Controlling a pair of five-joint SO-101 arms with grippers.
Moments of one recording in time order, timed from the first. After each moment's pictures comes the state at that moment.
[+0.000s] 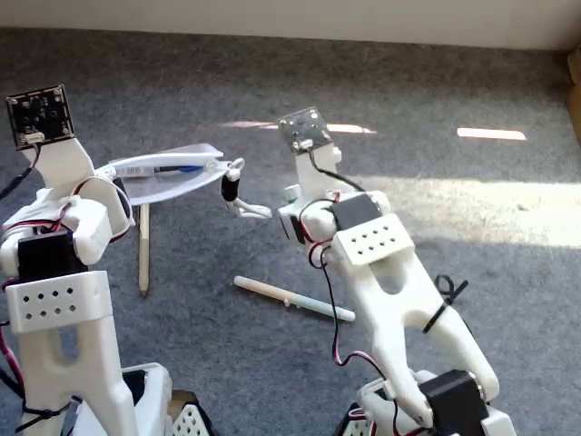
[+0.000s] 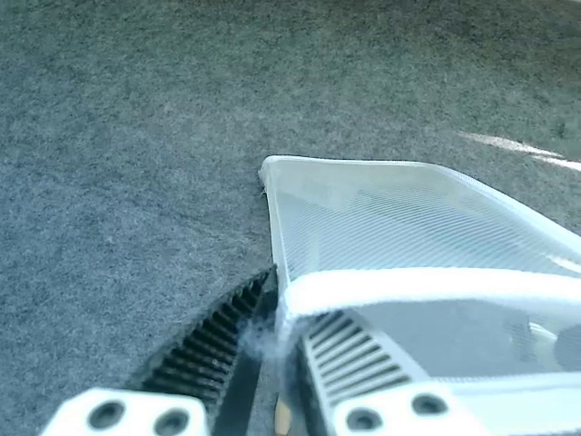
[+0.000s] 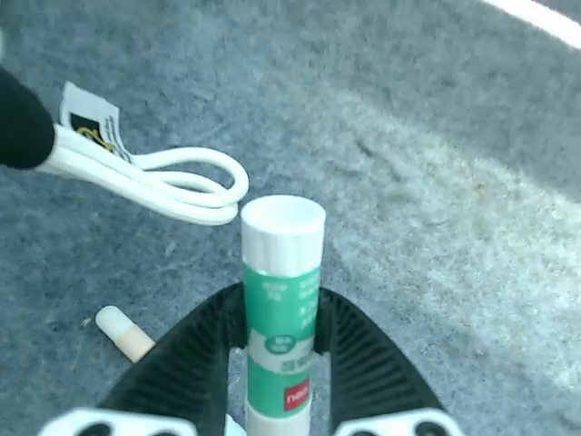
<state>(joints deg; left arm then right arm) -17.6 -43.6 31.5 65.2 10.8 -27.1 -20.7 33.0 51.4 4.9</state>
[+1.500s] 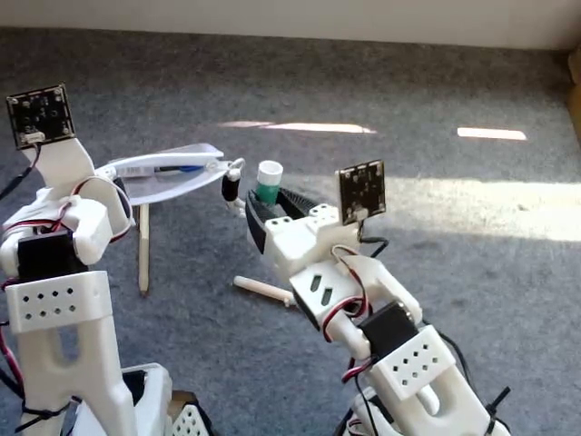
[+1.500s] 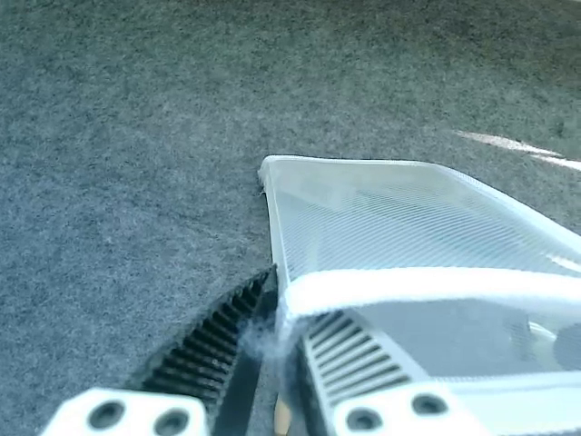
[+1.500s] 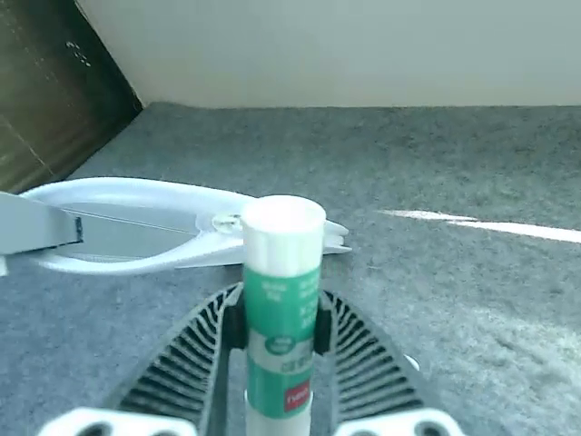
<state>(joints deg) -17.5 -43.6 31.5 65.2 10.7 -38.5 -61.2 59.4 23.3 -17.6</state>
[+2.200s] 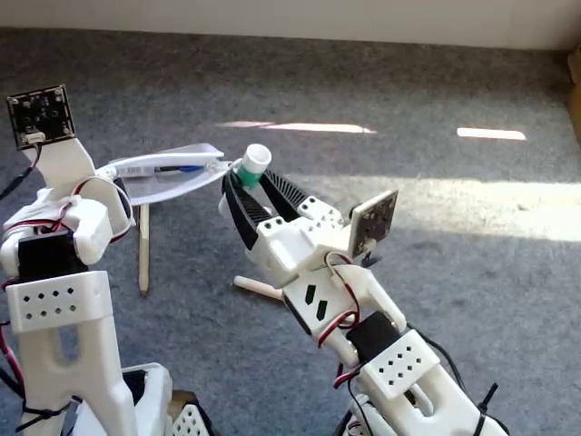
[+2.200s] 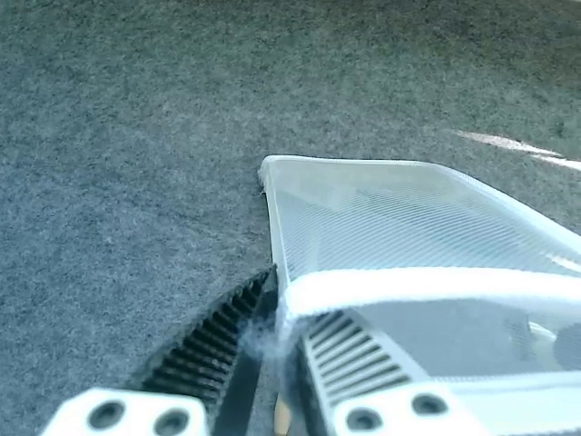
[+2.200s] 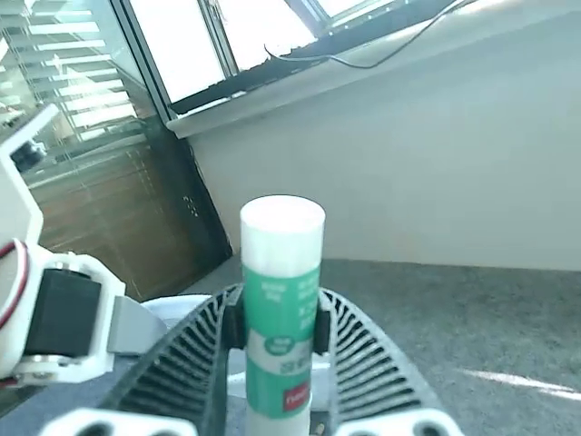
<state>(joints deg) -17.5 -43.6 31.5 65.2 10.7 -40.4 -61.2 71.5 -11.4 -18.0</state>
